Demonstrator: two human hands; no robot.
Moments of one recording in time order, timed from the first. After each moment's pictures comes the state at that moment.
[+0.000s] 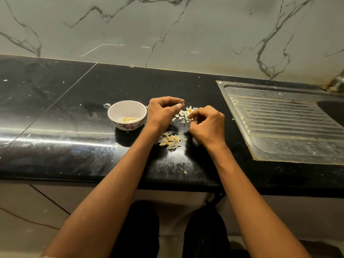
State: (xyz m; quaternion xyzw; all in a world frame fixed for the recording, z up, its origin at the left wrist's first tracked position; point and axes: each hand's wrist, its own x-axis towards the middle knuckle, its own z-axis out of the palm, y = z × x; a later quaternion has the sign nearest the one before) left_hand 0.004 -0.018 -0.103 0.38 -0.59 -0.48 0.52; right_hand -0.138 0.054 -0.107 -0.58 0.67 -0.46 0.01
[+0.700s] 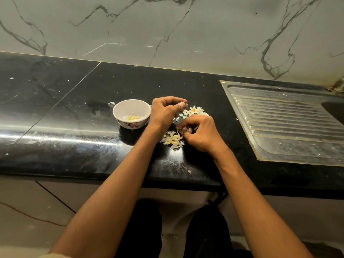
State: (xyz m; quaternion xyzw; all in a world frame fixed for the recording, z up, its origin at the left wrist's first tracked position) left_hand 0.010 -0.015 -0.100 0.37 -0.58 -0.51 0.52; right_hand -0.126 0.062 -0.105 -0.69 0.60 -0.38 0.16
